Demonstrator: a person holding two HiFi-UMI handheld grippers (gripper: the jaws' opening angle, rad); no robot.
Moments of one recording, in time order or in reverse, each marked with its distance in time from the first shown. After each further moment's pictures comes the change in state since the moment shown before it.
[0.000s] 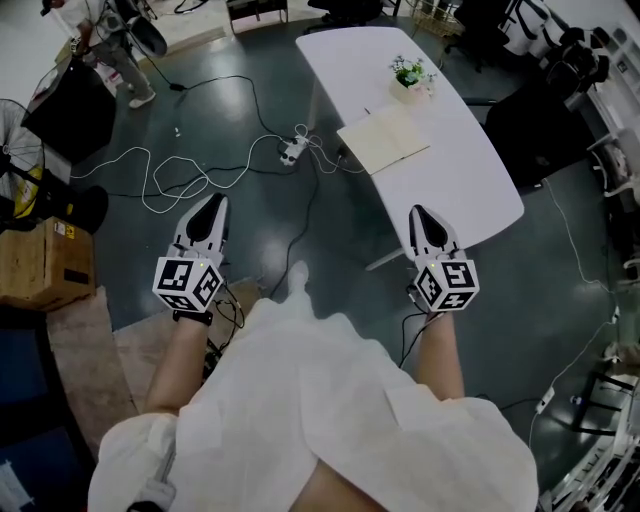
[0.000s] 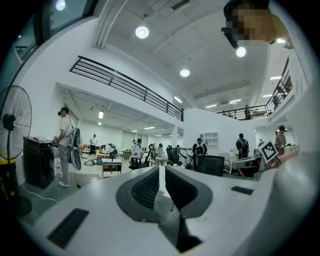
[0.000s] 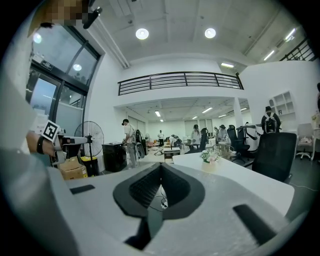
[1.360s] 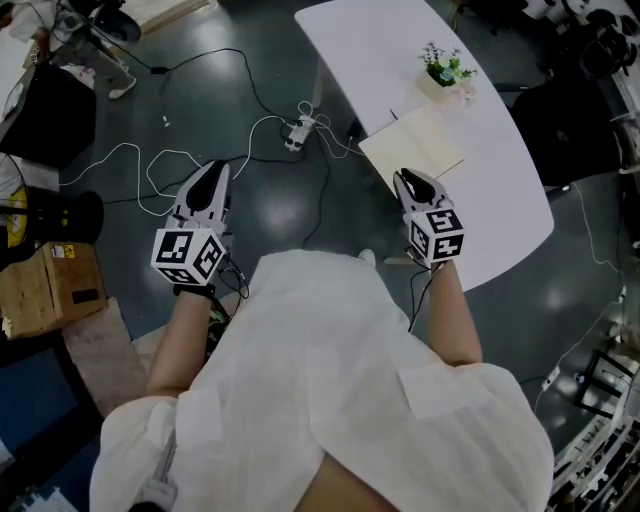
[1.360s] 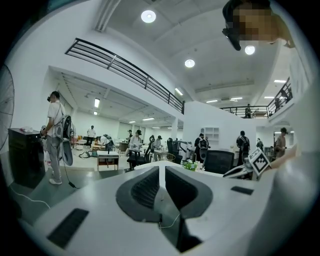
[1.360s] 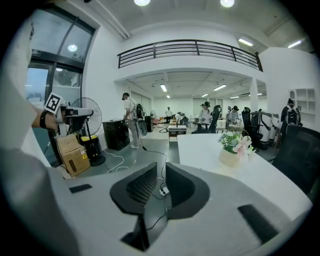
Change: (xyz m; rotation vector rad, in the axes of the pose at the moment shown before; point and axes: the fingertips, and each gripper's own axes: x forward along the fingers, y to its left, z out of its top) left arm 0.229 0.153 -0.028 -0.031 0.098 -0.056; right arm 0.292 -0.035 -0.065 -0.063 0.301 0.079
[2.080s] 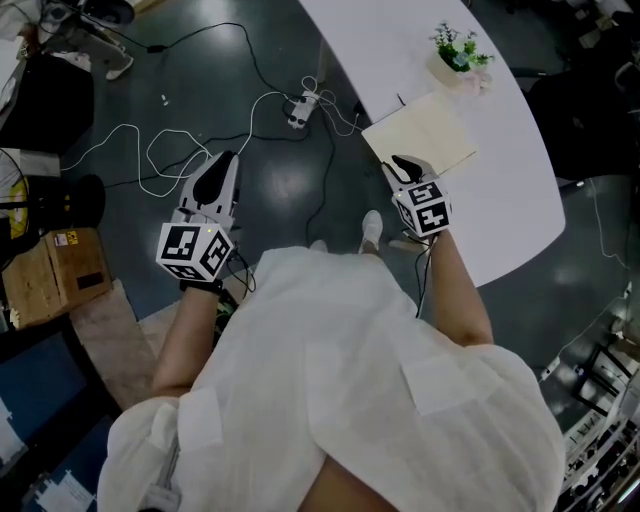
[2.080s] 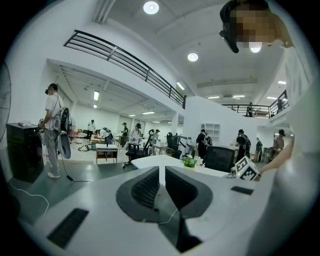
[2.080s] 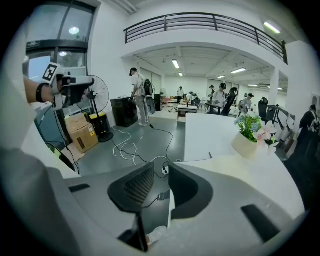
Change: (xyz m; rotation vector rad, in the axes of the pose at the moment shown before) left arm 0.053 -0.014 -0.026 -0.027 0.070 -0.011; right arm 0.080 -0.020 -0.069 -0.109 0.270 0.109
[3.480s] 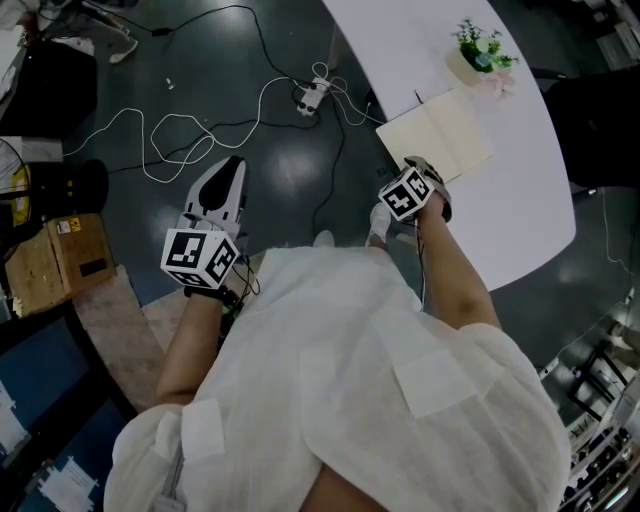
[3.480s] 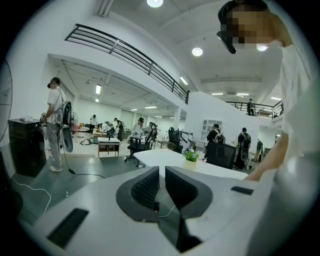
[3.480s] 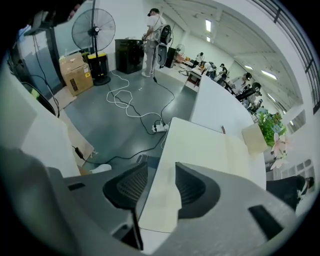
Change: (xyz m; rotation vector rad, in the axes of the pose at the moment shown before) left arm 0.007 0.014 -0.026 -0.029 0.064 0.015; right arm 0.084 -0.019 -0.098 -0.328 0.524 -0.109
